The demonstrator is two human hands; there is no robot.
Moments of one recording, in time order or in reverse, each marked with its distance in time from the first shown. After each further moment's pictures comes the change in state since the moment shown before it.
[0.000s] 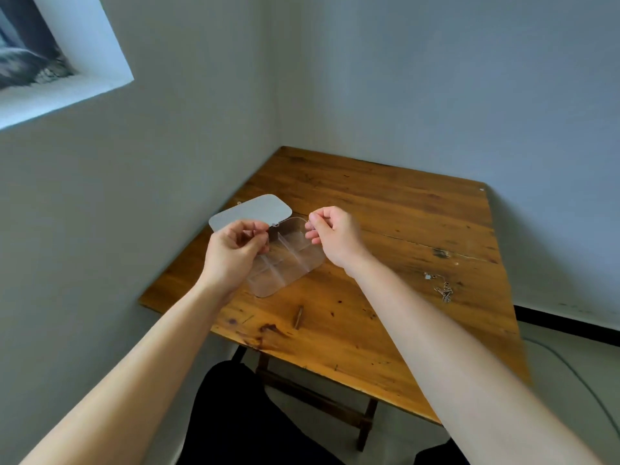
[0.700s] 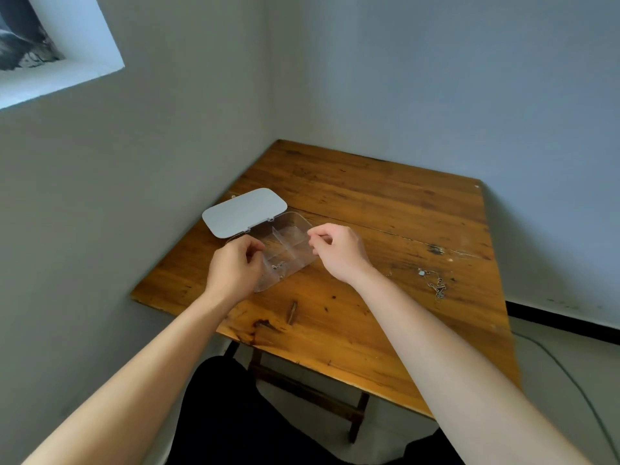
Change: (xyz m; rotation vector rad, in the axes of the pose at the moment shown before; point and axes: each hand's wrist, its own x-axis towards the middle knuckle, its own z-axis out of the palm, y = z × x) left_hand -0.002 -0.039 0.013 0.625 -0.031 0.074; right_hand -0.021 0.021 -0.010 -0.219 -0.081 0.055
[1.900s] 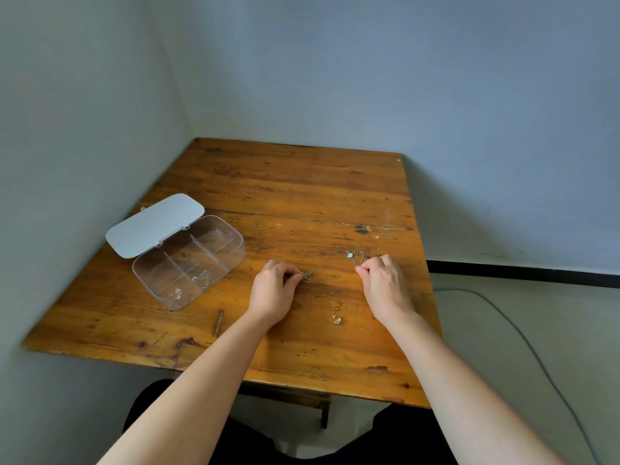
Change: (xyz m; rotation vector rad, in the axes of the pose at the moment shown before) left_hand -0.031 0.087 0.153 -0.056 -0.314 0.146; right_hand -0.080 0.167 -0.098 -0.515 0.294 0.196
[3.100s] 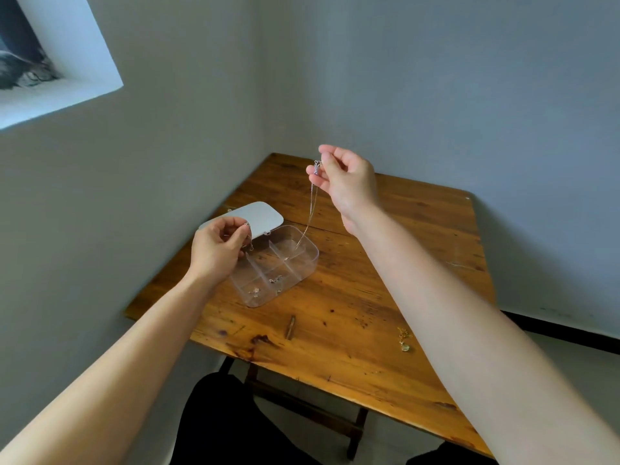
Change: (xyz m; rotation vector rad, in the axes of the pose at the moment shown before) left_hand 0.001 -0.072 -0.199 -0.474 0.448 -0.187; right_hand 0.077 -0.276 -0.075 1.271 -0.100 -0.050
